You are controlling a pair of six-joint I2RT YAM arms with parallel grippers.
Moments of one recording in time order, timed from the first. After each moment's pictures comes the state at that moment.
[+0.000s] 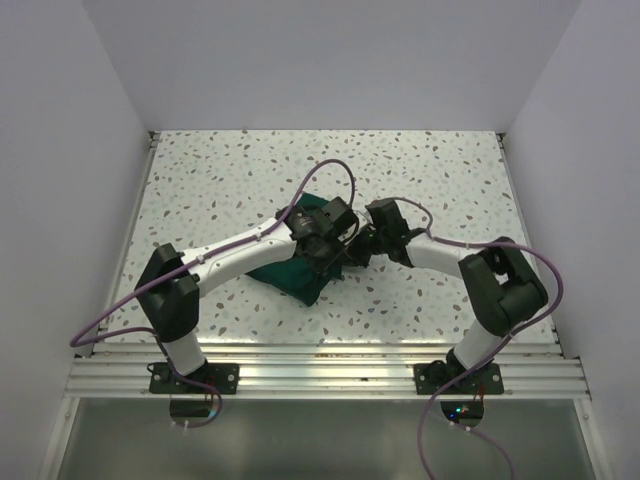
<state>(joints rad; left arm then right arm) -0.92 1.74 1.45 -0.88 -0.14 -0.11 0.53 1.67 0.86 0.00 -0.47 1.12</state>
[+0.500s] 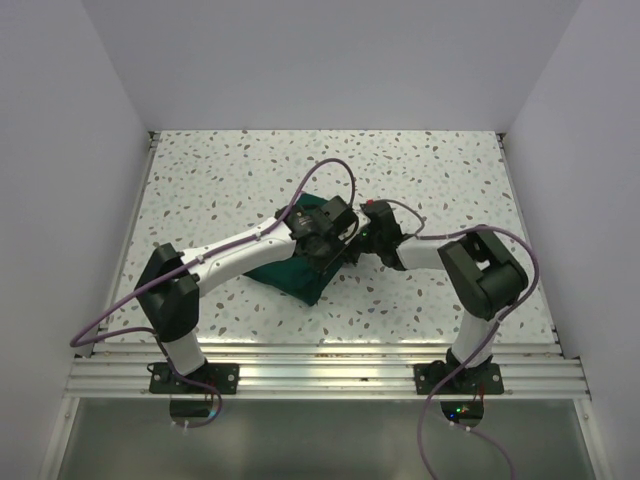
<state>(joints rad) -0.92 1.74 1.45 -0.87 -0.13 -0.09 0.54 1.80 0.85 0.31 -0.50 1.26</state>
